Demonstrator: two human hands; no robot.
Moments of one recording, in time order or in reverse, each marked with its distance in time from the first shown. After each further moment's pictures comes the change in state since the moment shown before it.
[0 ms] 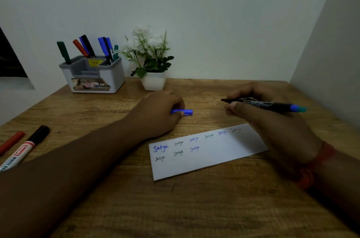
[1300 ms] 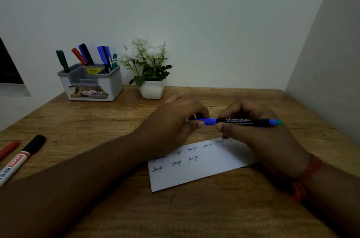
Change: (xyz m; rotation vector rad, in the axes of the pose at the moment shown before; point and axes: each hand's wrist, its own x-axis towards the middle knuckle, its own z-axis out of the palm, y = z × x) left_hand -0.003 0.029 0.000 -0.197 0.162 0.338; right_hand -0.004 -0.001 0.007 0.034 -0.094 -0.041
